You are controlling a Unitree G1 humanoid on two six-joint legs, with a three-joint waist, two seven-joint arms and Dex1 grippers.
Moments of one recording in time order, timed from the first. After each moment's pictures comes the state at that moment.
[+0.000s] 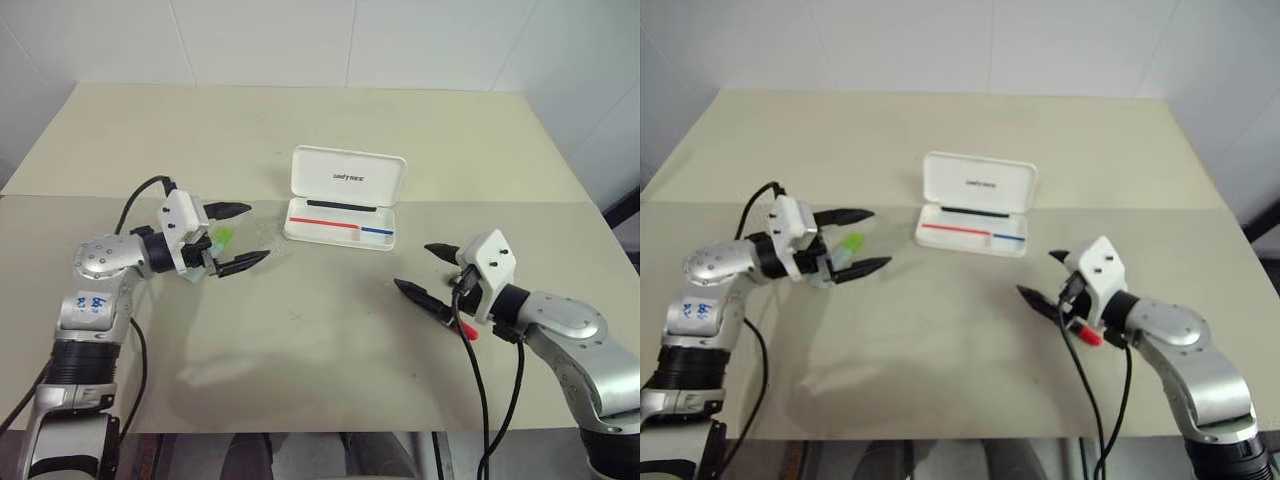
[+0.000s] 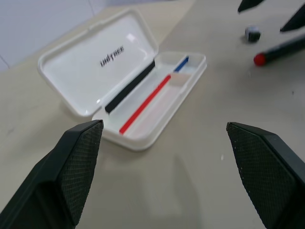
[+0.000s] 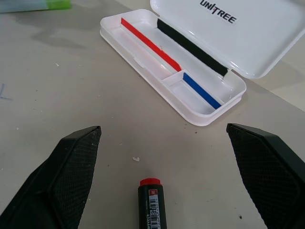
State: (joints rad) left arm -0.50 0.69 0.09 0.14 -0.33 0.08 -1.04; right arm -0.14 -0.66 -0.11 -0.52 0.41 0.61 0.63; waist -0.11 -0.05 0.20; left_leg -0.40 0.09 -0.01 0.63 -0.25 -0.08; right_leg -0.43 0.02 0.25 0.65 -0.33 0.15
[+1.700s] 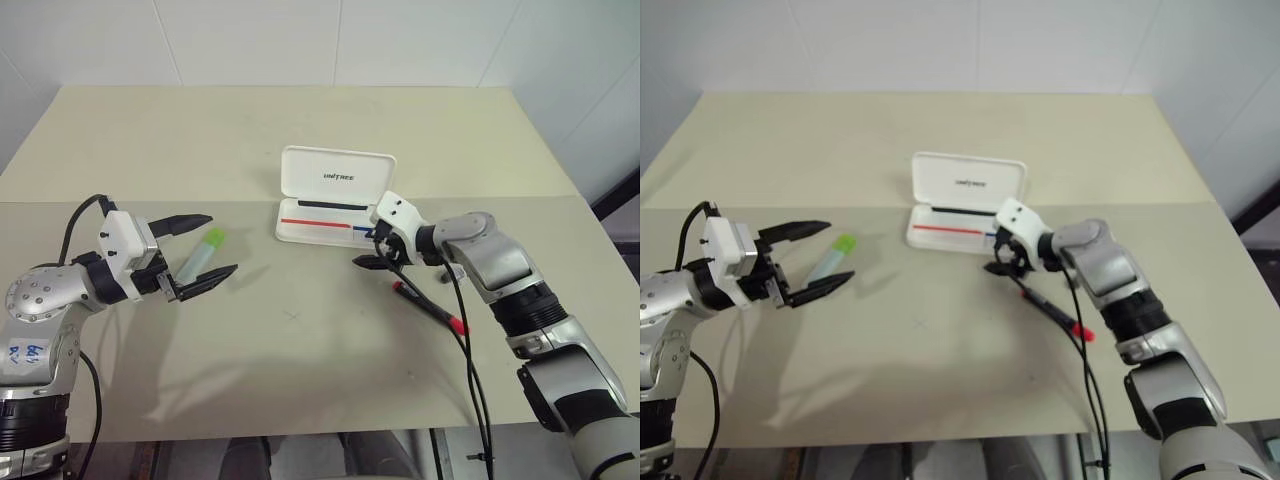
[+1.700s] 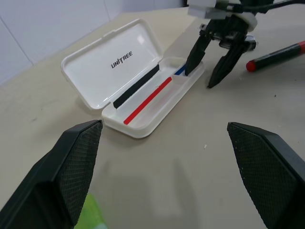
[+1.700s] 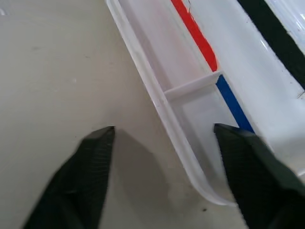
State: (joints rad) left arm -0.21 0.76 0.30 -0.18 -0.47 0.17 -0.97; right arm -0.85 -0.54 0.35 0.25 0.09 0.63 0.92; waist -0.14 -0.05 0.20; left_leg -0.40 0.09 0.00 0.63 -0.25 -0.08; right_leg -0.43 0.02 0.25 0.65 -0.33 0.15
